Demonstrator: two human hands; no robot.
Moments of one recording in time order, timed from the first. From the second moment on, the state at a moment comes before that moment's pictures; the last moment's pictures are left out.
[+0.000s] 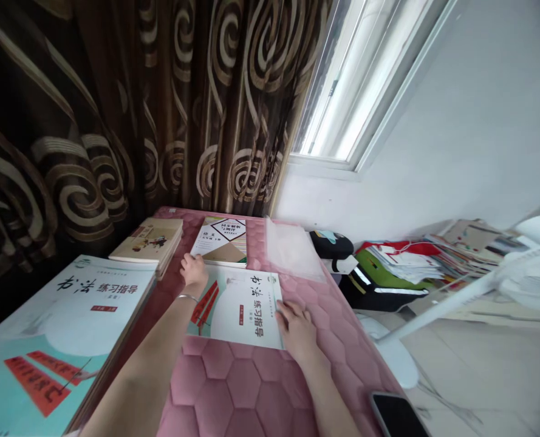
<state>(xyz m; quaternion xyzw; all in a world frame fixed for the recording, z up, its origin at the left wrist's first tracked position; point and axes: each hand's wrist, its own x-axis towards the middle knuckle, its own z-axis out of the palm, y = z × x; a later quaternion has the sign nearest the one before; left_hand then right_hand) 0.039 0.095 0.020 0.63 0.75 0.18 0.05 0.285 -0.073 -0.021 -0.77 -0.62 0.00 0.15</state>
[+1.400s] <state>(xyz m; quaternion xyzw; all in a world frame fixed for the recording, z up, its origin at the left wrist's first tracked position) -0.008 -0.065 0.004 0.74 0.64 0.18 0.07 0.218 -0.098 0.000 -0.58 -0.78 0.06 0.24</state>
